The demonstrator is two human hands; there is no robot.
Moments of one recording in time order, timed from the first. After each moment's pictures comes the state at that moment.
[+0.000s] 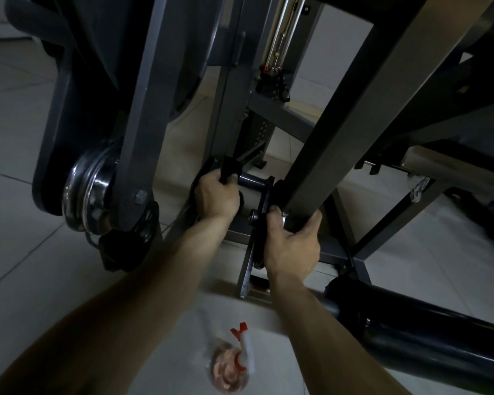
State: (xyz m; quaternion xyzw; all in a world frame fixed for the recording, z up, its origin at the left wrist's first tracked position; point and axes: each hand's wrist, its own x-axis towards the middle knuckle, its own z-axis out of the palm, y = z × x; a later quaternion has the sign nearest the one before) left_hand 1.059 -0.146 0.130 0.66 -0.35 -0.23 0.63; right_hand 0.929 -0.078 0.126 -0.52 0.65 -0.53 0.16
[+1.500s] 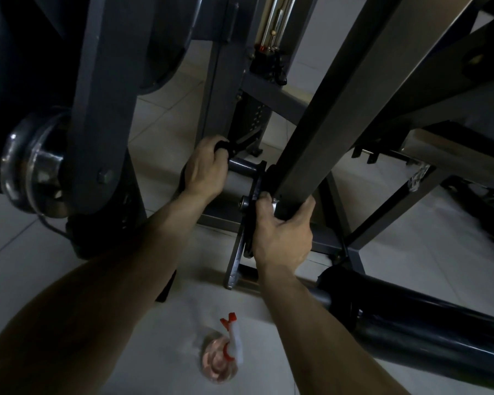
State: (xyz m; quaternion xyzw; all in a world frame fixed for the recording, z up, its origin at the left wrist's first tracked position) left_hand 1.075 -0.171 0.129 0.61 -0.49 -0.17 0.60; right_hand 0.924 -0.085 0.113 -0.53 0.65 -0.53 0.14
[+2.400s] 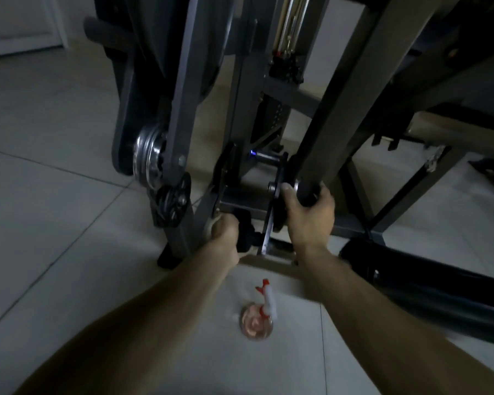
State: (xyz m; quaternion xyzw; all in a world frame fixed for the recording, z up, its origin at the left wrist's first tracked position) left_hand 1.043 -0.031 0.074 0.59 -0.06 -0.59 0.55; right_hand 0.908 -0.047 0.129 -0.55 0.62 -0.51 0.23
